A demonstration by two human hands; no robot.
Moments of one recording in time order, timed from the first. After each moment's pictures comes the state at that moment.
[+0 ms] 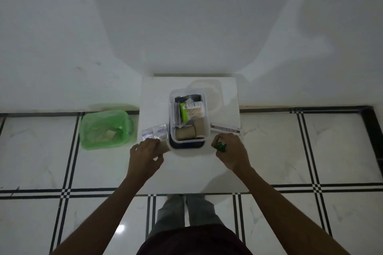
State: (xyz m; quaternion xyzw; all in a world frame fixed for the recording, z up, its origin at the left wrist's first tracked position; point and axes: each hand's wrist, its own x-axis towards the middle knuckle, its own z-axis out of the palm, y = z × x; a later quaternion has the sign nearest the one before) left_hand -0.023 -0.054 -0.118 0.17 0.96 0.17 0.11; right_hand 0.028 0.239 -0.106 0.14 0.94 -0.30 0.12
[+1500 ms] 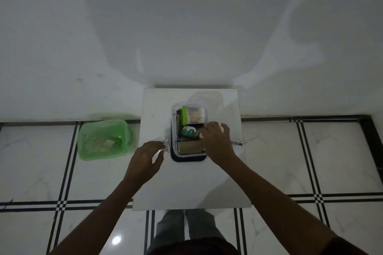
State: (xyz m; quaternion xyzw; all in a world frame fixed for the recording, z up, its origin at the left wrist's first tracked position) left_hand -0.060 -0.052 -0.104 0.23 0.92 0.32 0.05; right_hand -0.049 0.202 -0.084 -0.03 0.99 -0.09 0.04
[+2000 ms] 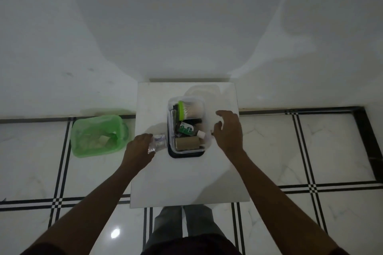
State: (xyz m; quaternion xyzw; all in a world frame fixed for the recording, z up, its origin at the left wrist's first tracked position) left_hand -0.090 -0.066 -0.158 0.17 0.95 0.17 0.20; right_hand -0.056 0.224 -0.081 0.18 0.93 -0.31 -0.09
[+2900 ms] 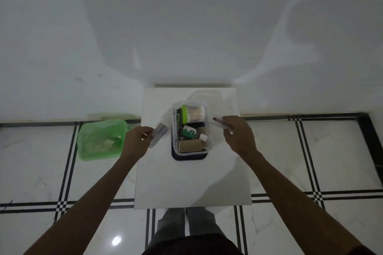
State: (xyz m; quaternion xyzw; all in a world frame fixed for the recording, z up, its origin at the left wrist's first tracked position) left_hand -0.111 -0.054 -0.088 0.01 0.92 0.38 0.13; right_hand -0.045 0.255 -0.073 0.11 0.95 -0.29 -0.04
